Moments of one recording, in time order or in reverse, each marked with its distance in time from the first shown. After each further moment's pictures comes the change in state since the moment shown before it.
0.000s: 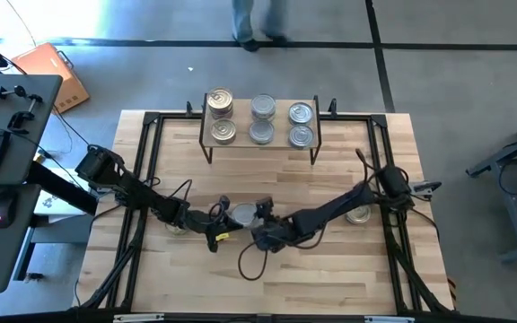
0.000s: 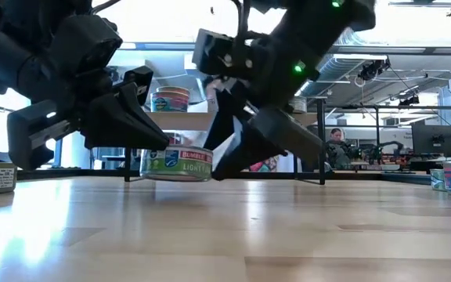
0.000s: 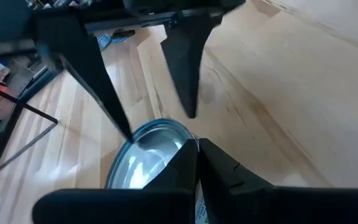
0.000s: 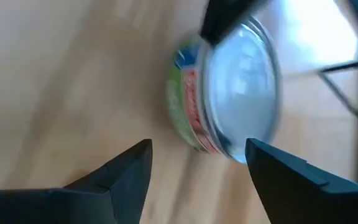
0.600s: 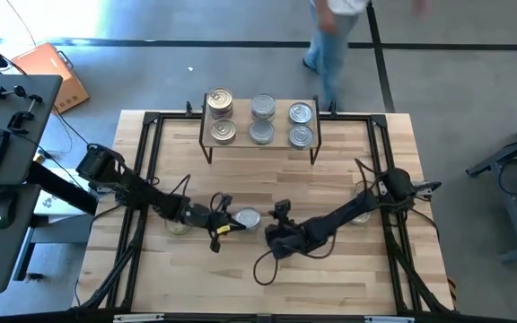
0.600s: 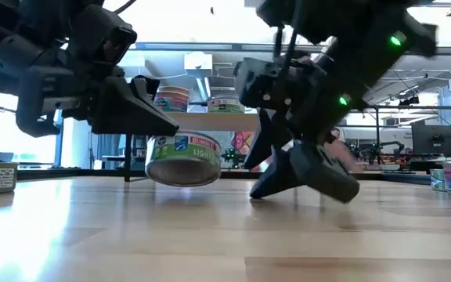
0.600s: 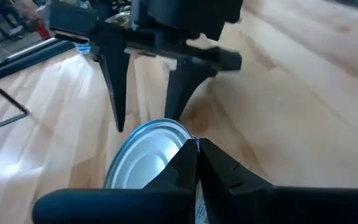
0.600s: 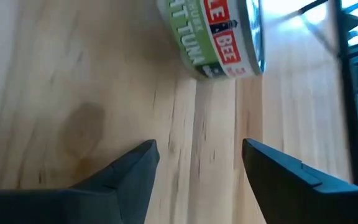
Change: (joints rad) left arm 0.056 -0.001 0.001 0.078 0.130 -0.219; right arm 0.064 -0.021 -0.195 0.090 0.192 0.244
